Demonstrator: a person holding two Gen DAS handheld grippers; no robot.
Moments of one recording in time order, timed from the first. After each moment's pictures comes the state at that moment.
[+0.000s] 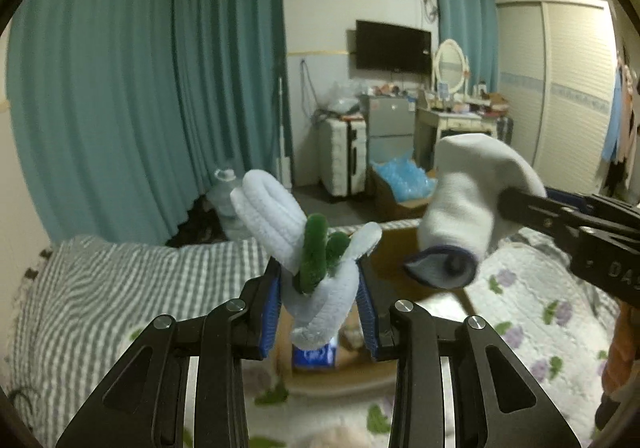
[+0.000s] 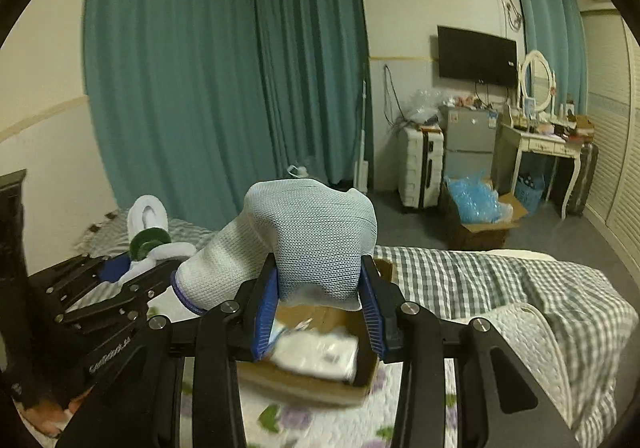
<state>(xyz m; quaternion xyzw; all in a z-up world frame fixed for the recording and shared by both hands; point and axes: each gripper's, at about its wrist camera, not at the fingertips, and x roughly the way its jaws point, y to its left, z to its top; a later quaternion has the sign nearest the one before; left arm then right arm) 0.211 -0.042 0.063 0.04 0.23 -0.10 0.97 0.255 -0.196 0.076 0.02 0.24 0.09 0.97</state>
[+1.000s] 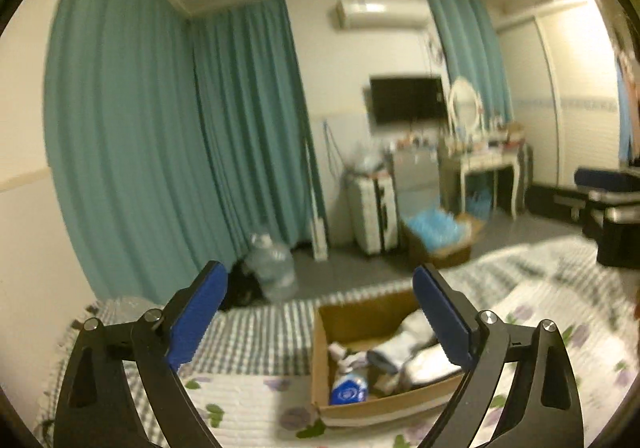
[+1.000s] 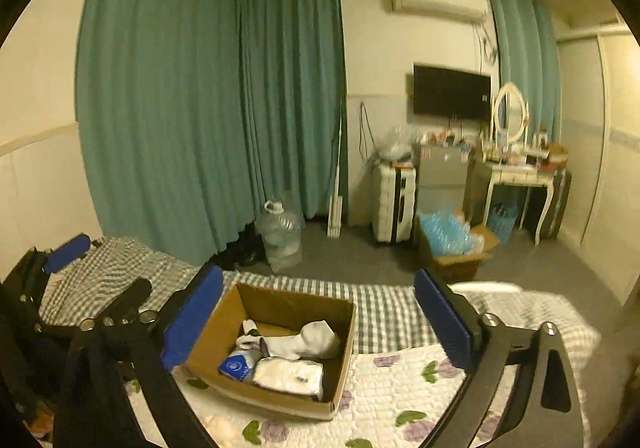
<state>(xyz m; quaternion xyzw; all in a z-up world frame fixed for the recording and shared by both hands) 0.182 -0.051 0.103 0.09 0.13 -0.05 0.99 0.184 -0.222 0.153 0.01 0.17 0.05 0.98</state>
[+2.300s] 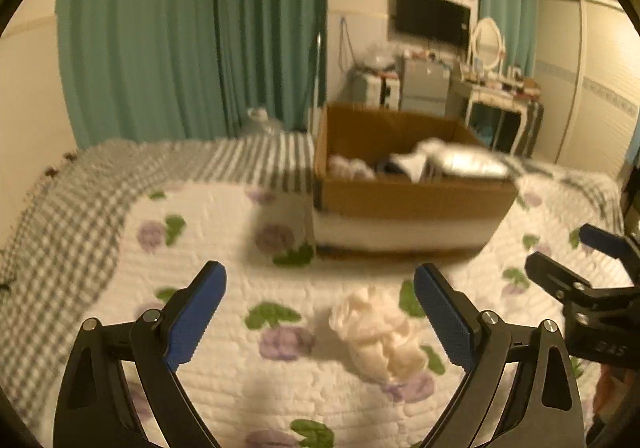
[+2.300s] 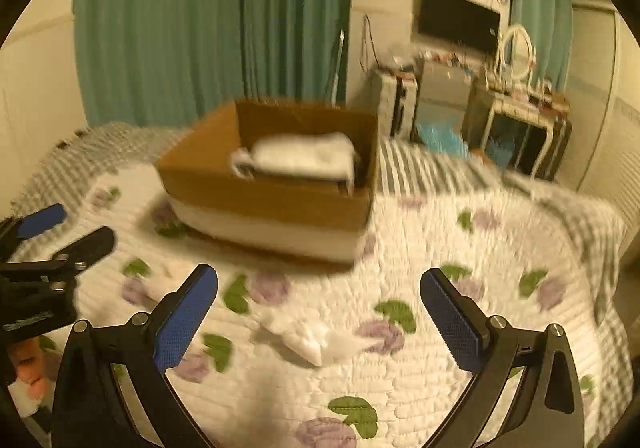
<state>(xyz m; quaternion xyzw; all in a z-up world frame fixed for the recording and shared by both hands) 0.140 -0.003 -0.046 0.00 0.29 -0.04 0.96 0.174 -0.179 -0.072 -0.03 0.33 0.03 0.94</state>
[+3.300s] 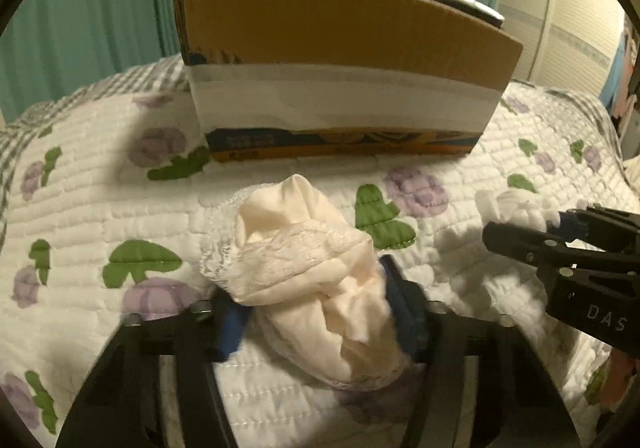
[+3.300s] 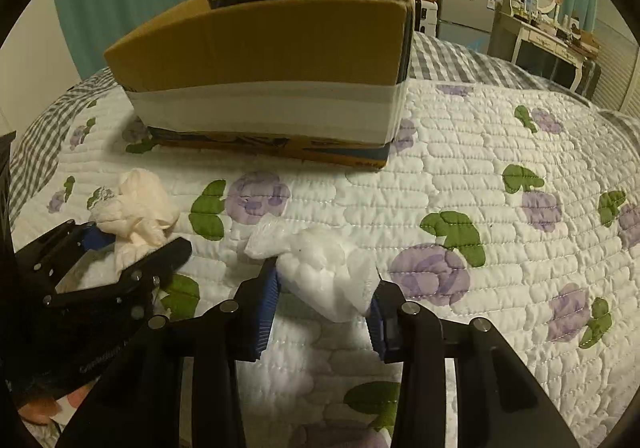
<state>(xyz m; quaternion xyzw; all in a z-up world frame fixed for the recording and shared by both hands) 0.183 -0.049 -0.157 0.03 0.39 -0.13 0.91 0.203 -0.184 -0.154 0.00 0.44 0.07 0.90</state>
